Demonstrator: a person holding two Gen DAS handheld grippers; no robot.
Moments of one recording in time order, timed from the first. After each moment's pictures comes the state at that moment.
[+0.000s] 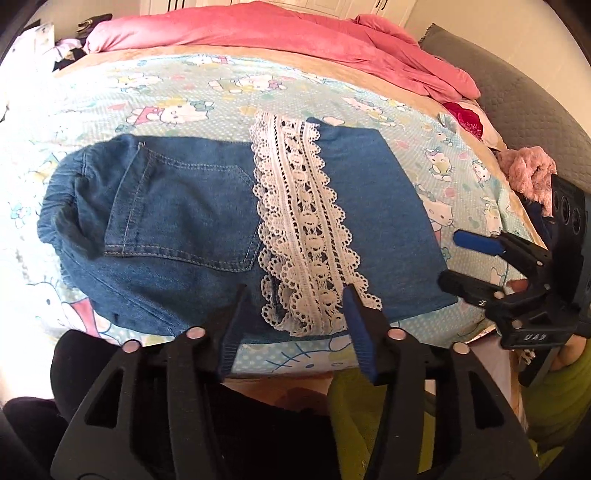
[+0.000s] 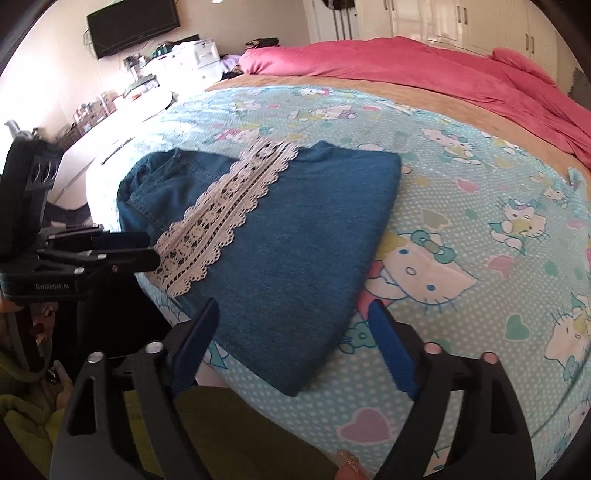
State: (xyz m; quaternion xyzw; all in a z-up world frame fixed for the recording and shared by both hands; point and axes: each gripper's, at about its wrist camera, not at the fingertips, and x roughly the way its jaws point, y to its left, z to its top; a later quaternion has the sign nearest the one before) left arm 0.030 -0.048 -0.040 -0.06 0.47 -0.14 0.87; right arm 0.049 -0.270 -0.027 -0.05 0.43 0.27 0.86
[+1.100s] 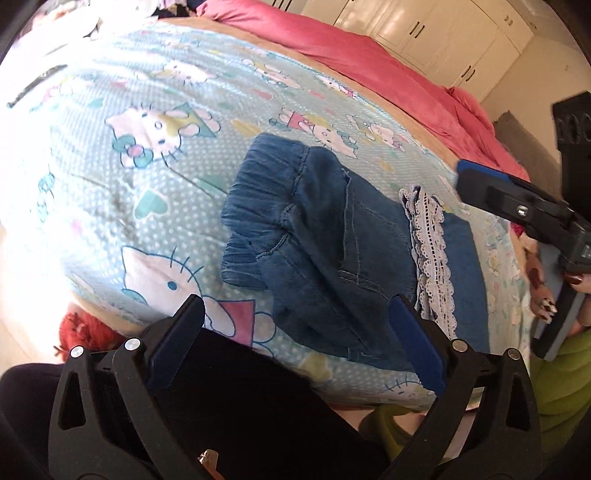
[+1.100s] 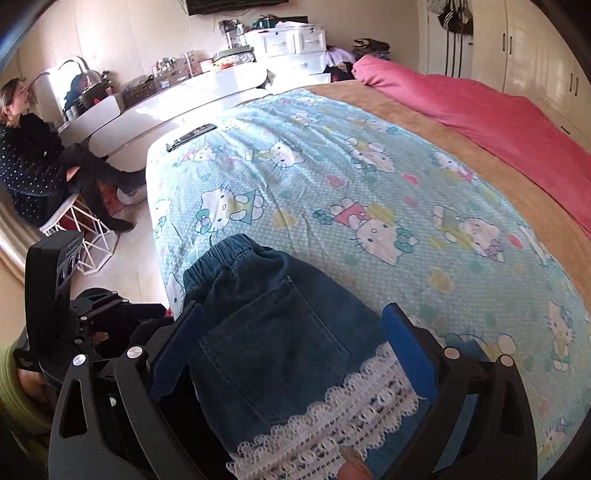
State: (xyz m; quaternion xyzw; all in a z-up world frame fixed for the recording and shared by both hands) left arm 0.028 0.086 -0.049 -0.23 0.45 -0.03 0.87; right arm 0.150 -0.062 0.032 -0.16 0.41 0.44 0.78
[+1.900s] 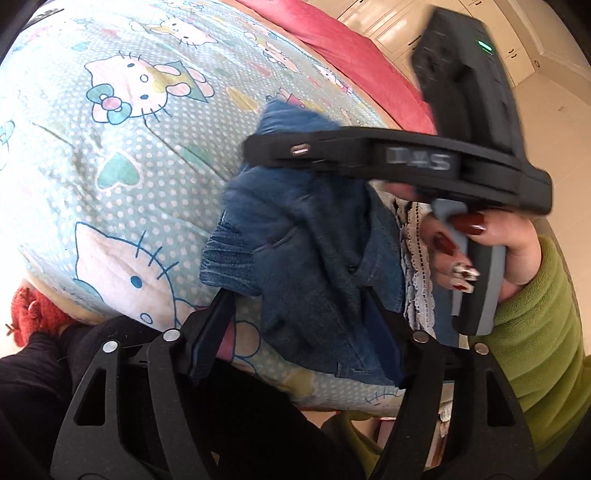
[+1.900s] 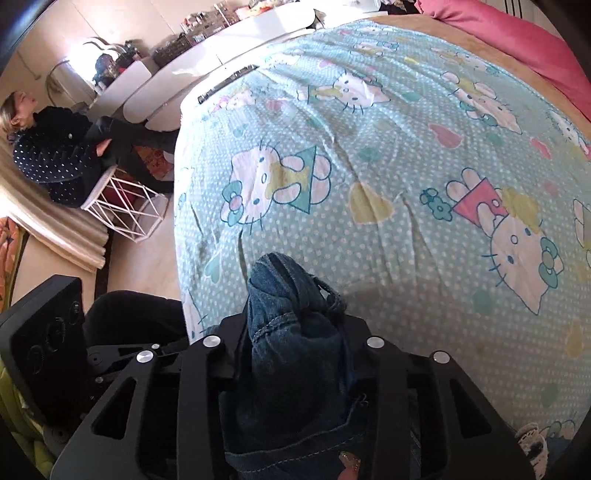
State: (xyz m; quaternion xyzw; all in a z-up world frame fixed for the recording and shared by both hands) left arm 0.038 0.100 -0.072 -0.30 0.44 -0.08 0.84; right arm 0.194 0.036 -0.036 -0.14 0.51 0.53 0.66
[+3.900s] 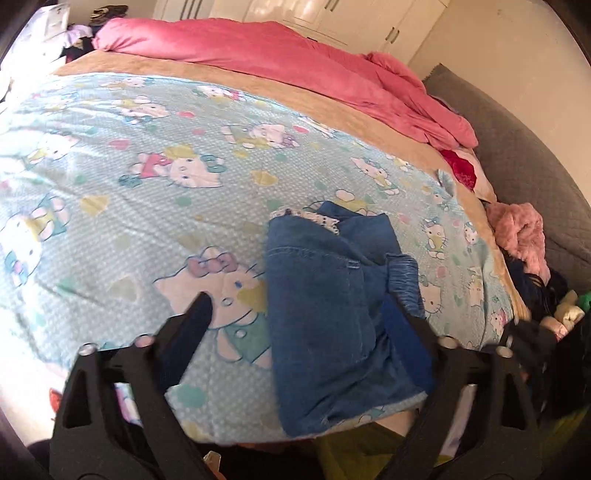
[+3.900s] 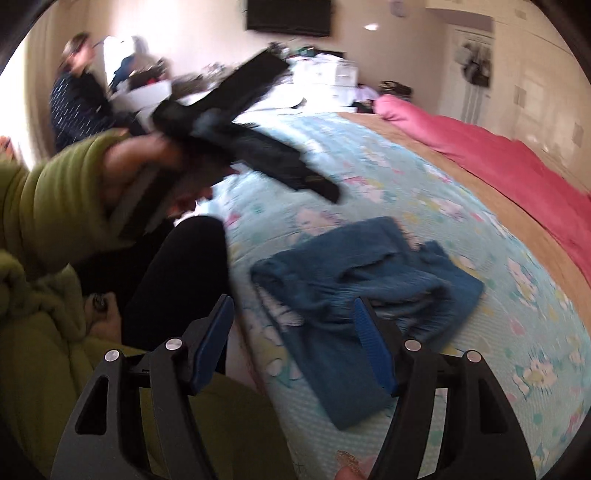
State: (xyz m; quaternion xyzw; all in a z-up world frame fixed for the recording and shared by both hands) left arm 0.100 -0.004 0.008 -0.13 0.45 -0.16 0.87; right arm 0.006 -0.216 0.015 -0.21 0.31 0.49 0.79
